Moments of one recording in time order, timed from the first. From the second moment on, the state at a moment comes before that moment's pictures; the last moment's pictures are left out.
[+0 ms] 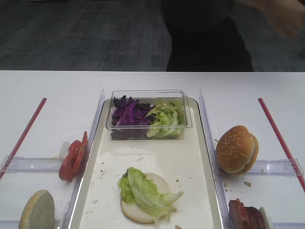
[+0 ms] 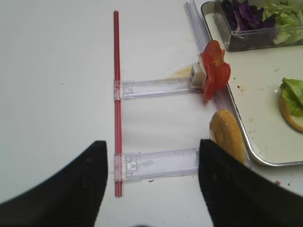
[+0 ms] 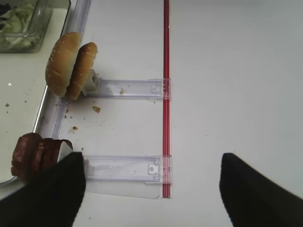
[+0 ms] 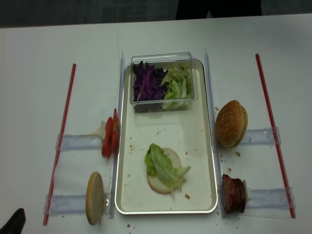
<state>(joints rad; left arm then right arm) -0.01 -0.02 -0.49 -0.04 1.17 -0.02 -0.02 0.14 -0.47 0.09 1.12 -0.05</state>
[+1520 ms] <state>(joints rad) -0.01 -0.02 -0.49 -0.04 1.17 -0.02 -0.02 0.92 -0.58 0.11 1.16 -0.05</state>
